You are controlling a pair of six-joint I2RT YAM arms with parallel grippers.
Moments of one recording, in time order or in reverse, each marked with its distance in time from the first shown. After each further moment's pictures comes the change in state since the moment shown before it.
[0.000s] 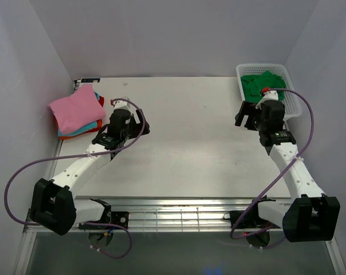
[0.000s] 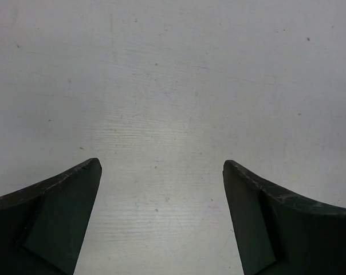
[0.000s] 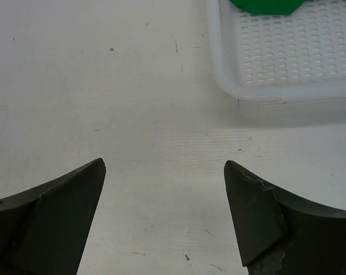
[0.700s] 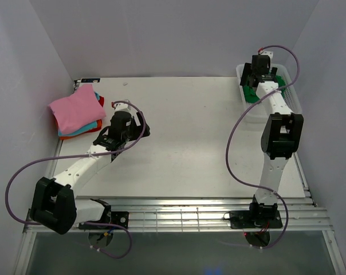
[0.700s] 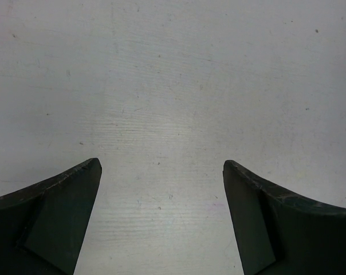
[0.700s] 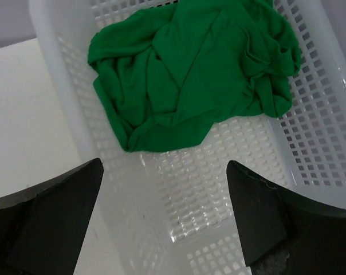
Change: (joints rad) left arm 0.000 -0.002 -0.043 0.024 0.010 -0.003; right arm -0.034 0.923 0.951 -0.136 0.382 -0.082
